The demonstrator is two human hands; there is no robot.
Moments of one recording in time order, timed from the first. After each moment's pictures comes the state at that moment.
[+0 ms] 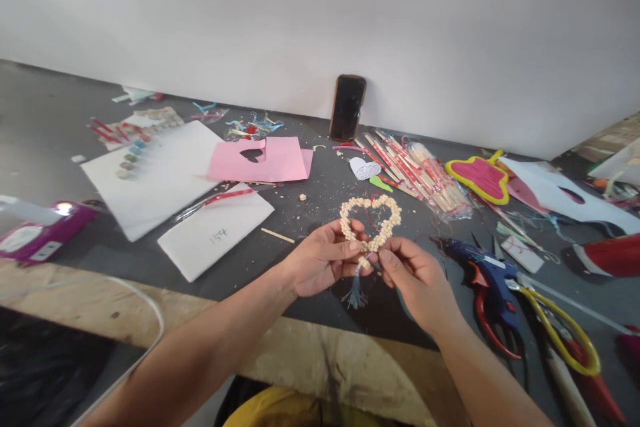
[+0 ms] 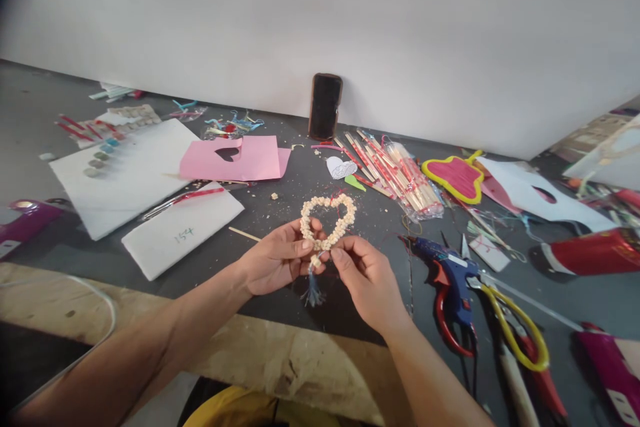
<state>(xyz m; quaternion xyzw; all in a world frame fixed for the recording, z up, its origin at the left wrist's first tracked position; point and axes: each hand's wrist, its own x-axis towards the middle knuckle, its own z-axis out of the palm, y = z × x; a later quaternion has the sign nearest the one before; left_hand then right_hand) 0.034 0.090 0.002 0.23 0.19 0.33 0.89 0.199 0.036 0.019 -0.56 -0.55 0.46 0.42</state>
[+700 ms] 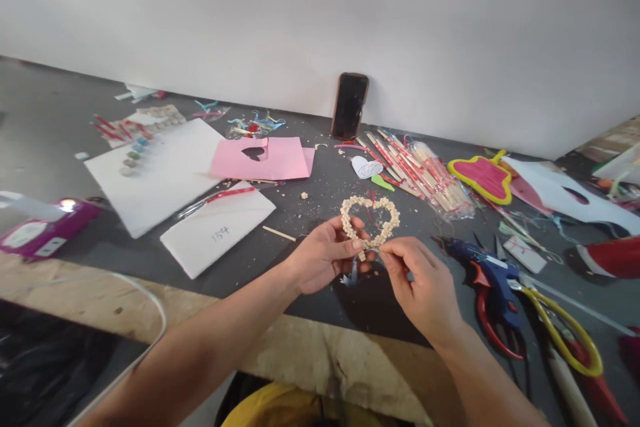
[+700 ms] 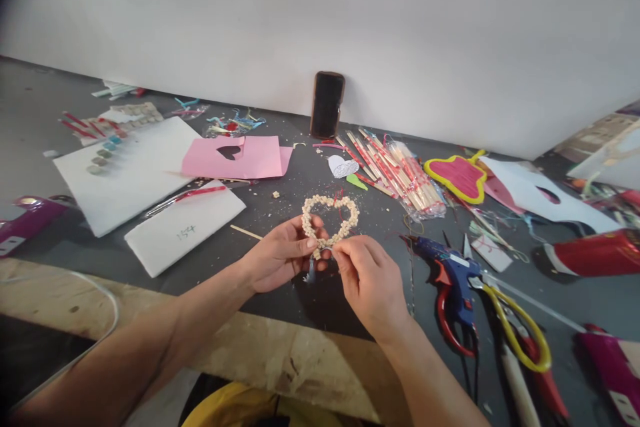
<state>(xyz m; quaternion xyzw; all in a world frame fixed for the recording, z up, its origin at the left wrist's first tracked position) 0.036 0.090 0.002 0.26 0.22 0.35 0.87 0.204 0.035 0.017 -0.53 -0.76 0.07 0.36</state>
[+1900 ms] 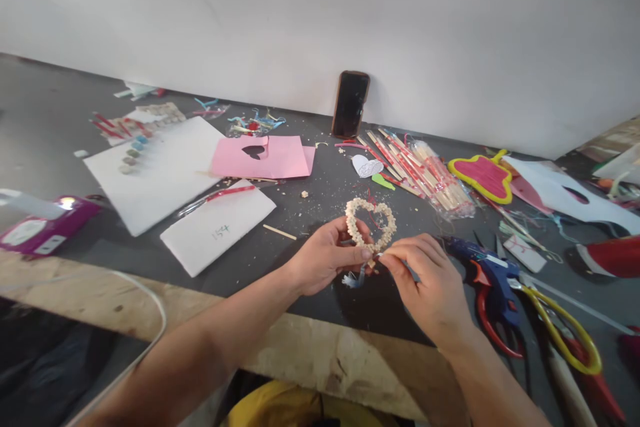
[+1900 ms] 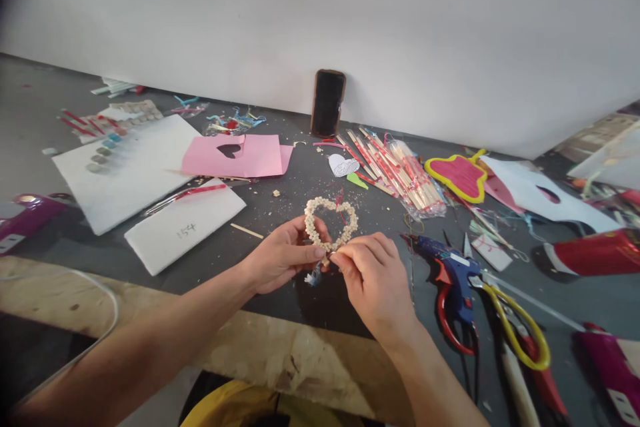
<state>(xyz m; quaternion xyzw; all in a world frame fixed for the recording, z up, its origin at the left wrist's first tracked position) 0.040 0.086 0.003 0.35 0.25 0.34 0.83 0.208 0.036 0.024 -0.50 -0.79 0.00 0.34</state>
